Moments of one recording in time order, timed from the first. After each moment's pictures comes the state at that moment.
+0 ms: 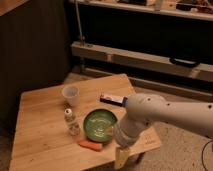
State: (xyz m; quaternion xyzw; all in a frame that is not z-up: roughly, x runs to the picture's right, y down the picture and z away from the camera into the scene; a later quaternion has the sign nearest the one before) arm 0.012 0.269 0.591 -0.40 -0.24 -0.05 0.88
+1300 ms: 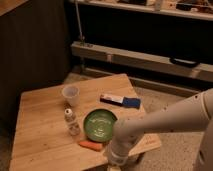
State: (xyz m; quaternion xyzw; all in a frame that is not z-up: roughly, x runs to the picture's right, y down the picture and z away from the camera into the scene) arm 0.007 0.348 0.661 -0.48 -0.17 0.04 0.86
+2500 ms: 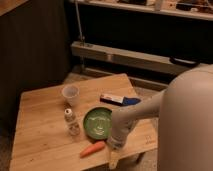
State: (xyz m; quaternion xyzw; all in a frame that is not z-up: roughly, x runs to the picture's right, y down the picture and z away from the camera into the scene) arm 0.022 0.311 0.734 -0.46 -0.12 0.03 0.88
